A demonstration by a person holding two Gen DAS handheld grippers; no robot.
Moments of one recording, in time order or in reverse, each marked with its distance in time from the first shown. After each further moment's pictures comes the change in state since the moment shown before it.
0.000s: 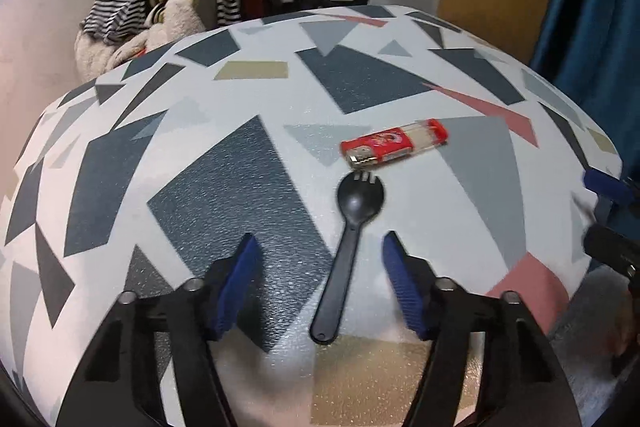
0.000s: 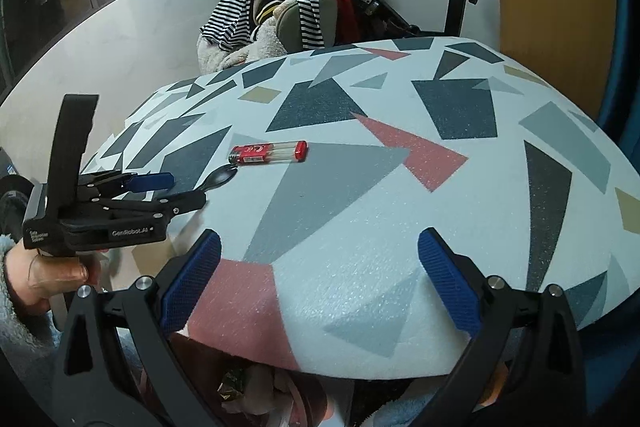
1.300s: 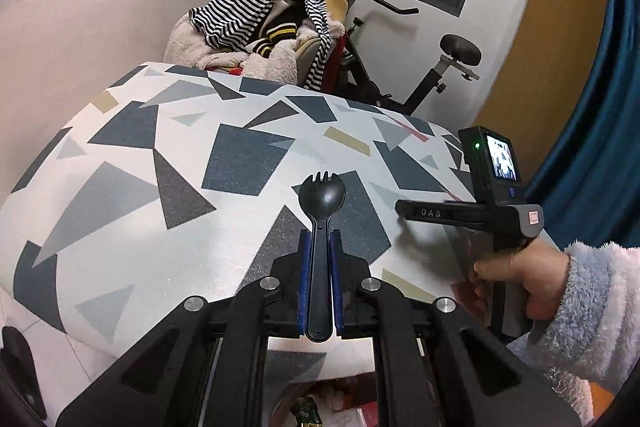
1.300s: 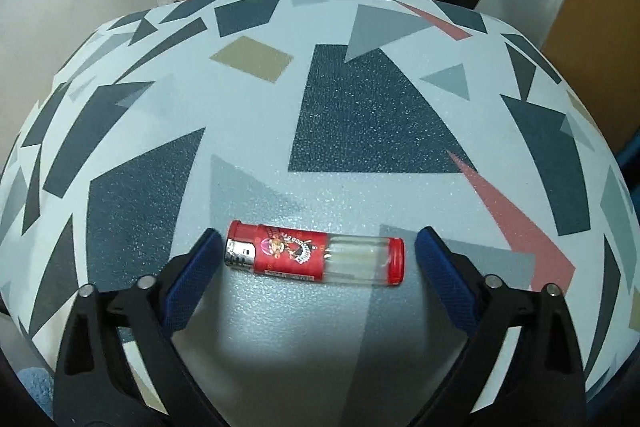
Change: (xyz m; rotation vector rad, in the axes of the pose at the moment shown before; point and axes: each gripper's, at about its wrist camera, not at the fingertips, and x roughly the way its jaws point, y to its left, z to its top) left arm -0.148 0.086 -0.076 -0.400 -0.284 -0.021; right arm 0.149 0.082 0.082 -0.103 0.263 -0.201
